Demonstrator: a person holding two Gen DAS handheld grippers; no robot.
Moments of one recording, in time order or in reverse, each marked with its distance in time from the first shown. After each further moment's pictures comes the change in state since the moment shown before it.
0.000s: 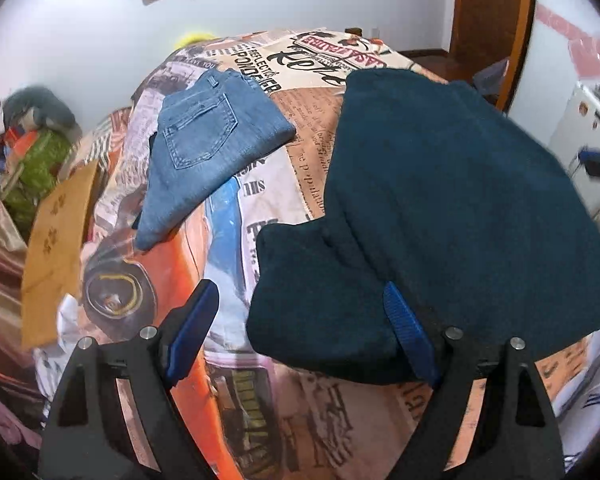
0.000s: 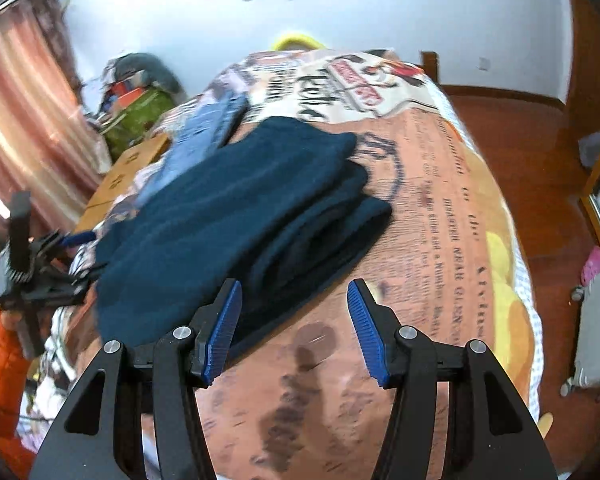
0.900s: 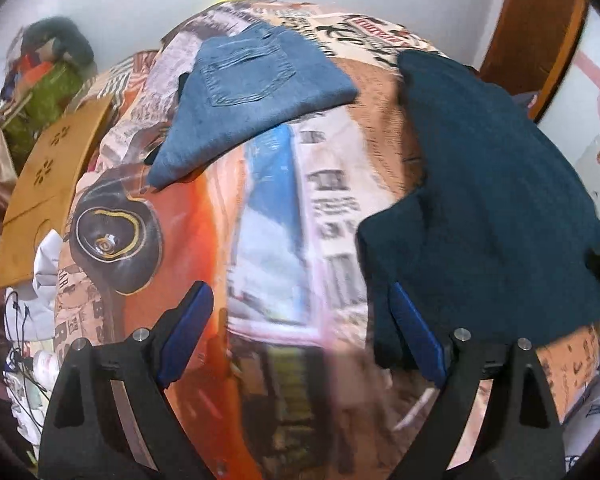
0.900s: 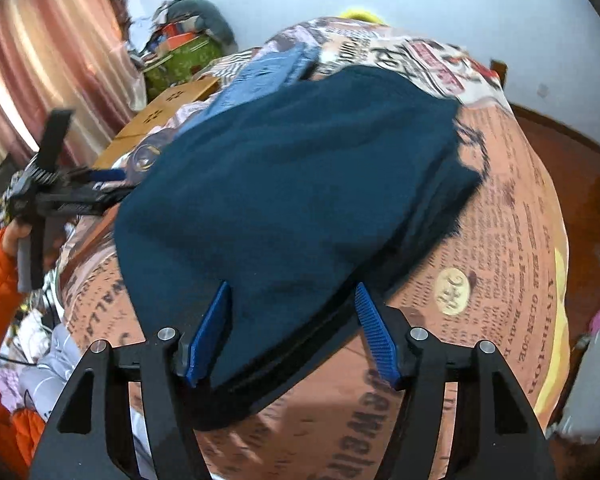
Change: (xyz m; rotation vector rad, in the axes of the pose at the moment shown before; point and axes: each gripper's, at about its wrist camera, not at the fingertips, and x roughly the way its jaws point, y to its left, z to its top) left arm 0.027 0.048 -0.030 -0.163 0.048 -0.024; right arm 0.060 0.035 -0.020 -0.171 0.102 0.053
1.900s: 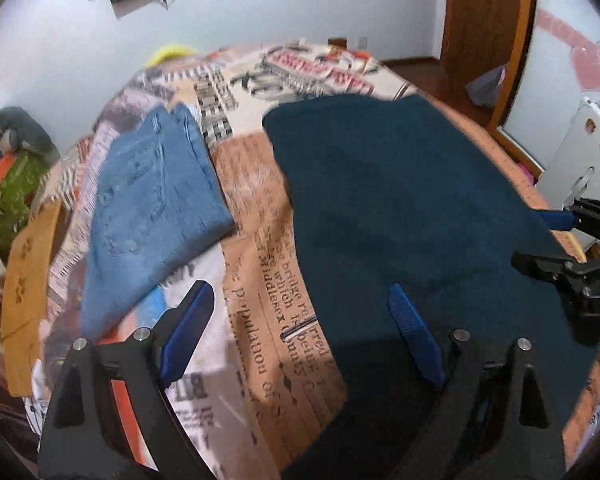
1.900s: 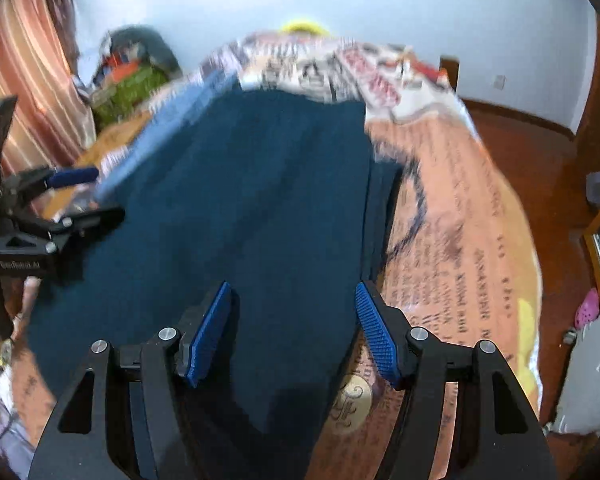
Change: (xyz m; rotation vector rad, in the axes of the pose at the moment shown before) left arm 0.060 -0.095 0.112 0.201 -0.067 -0.012; right arm 0.036 -0.072 0.049 0.088 -0.034 -0.121
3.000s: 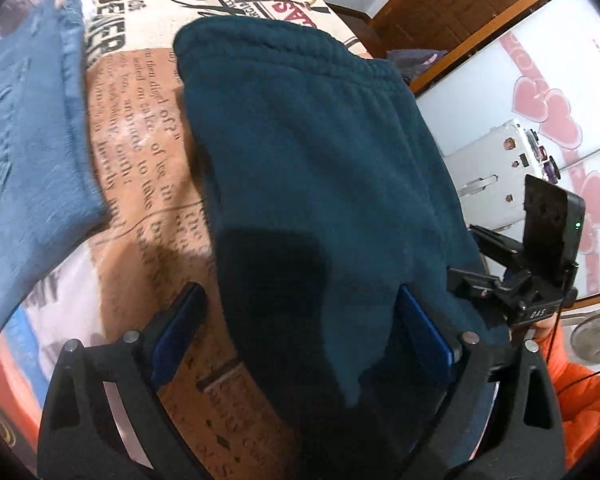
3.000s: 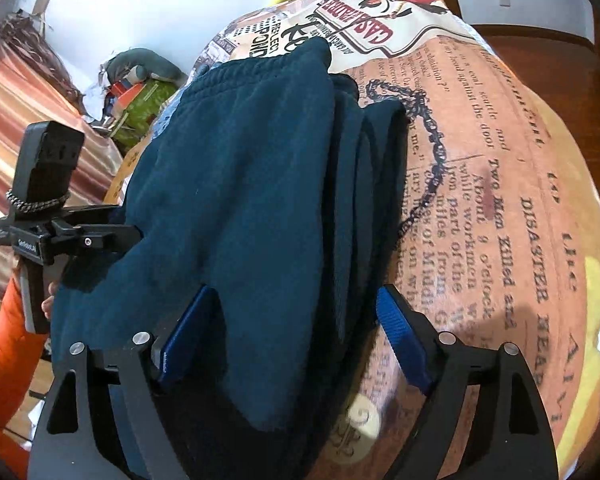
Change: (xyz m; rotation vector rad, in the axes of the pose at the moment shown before) left arm 0.067 0.025 0.041 -0.127 0.303 -0.544; right arm 0.029 -0.044 0.002 0.221 0.082 0.247
